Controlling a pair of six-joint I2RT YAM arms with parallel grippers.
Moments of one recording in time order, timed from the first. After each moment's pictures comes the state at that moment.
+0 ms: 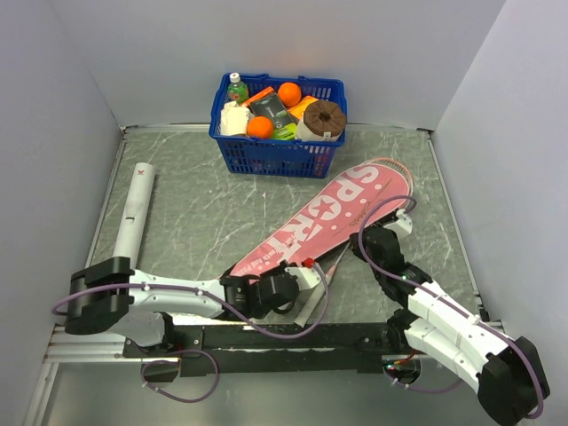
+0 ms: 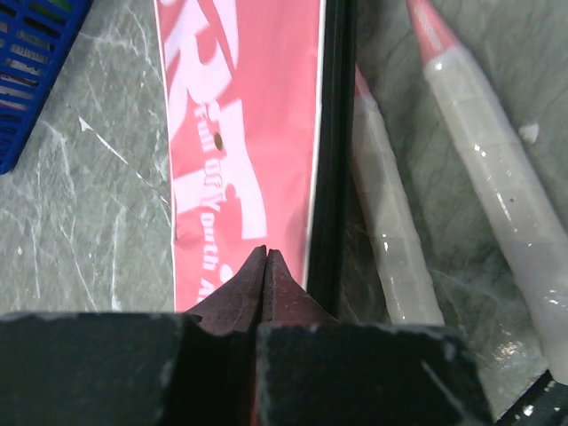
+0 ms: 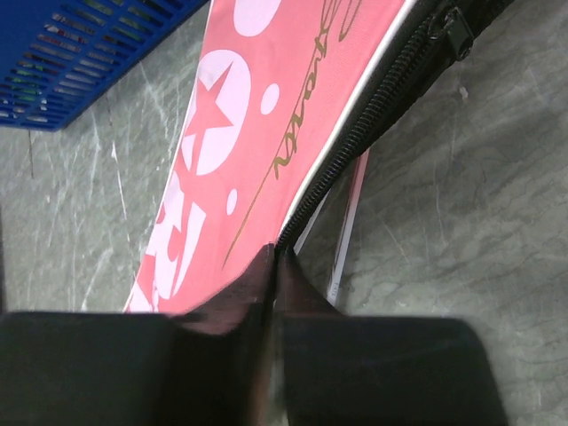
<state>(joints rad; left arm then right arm) -1.39 1.42 0.72 0.01 -0.66 0.09 0.51 0.79 0.33 -0.08 0.41 0.94</state>
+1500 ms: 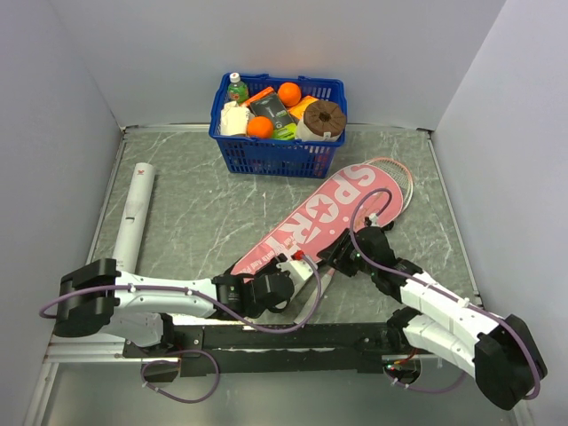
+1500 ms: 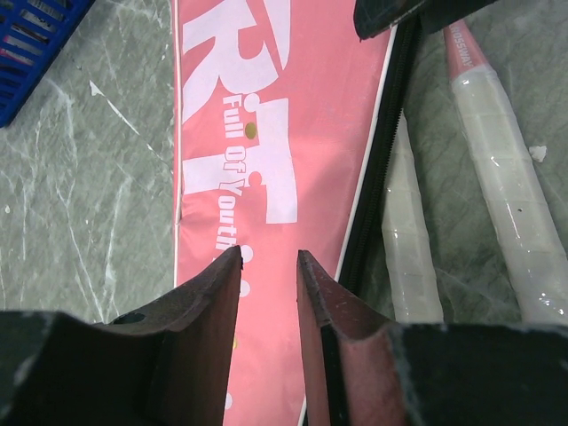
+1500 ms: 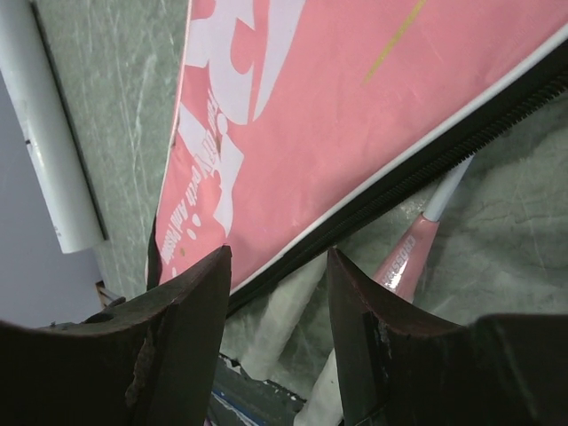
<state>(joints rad) -1.39 1.34 0.72 -0.07 -0.71 -0.05 0.55 0.91 0.36 -0.12 -0.07 1.08</state>
